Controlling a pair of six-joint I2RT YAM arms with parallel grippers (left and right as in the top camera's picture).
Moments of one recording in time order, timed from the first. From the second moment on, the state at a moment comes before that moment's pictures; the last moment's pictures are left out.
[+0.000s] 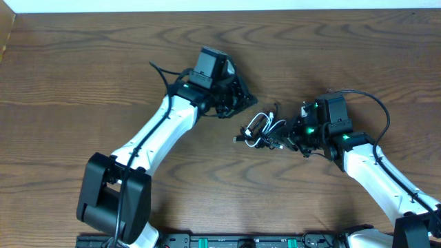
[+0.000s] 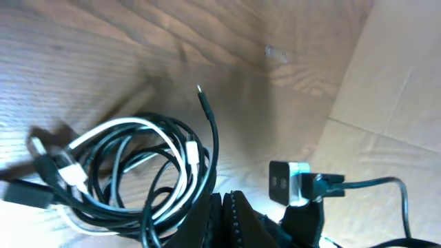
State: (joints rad) left arm -0.42 1.74 1.27 -0.44 0.64 -0.98; right arm 0.25 1.42 0.71 -0.30 -0.60 0.97
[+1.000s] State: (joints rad) left arm -0.40 1.74 1.27 -0.55 0.60 -0.85; right arm 0.25 1.42 0.71 -0.09 -0.63 0.98
